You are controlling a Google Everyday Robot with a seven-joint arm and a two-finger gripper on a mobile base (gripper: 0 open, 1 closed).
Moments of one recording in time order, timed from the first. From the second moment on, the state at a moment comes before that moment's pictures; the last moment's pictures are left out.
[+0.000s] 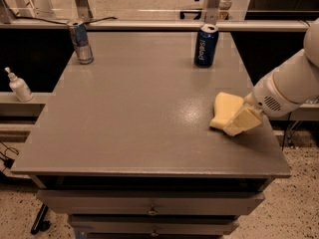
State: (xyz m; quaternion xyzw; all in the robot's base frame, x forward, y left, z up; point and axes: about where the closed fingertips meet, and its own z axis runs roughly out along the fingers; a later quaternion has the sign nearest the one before) arm 0.497 -0.207 0.833 -0.43 0.88 0.07 0.21
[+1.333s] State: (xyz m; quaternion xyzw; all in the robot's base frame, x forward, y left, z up) arm 0.529 -0.174 0.882 -0.44 0.86 0.07 0.25
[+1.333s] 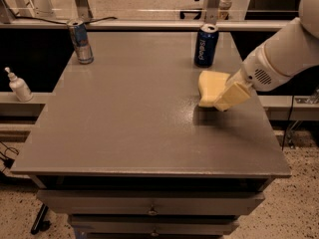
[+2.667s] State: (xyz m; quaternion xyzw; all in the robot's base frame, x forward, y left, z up) arm 0.620 0.005 0.925 -0.50 0.79 0.11 0.35
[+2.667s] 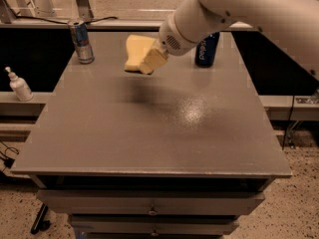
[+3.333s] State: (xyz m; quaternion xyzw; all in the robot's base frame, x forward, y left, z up) arm 0.693 0.064 0.902 -0.49 0.80 0.12 0.34
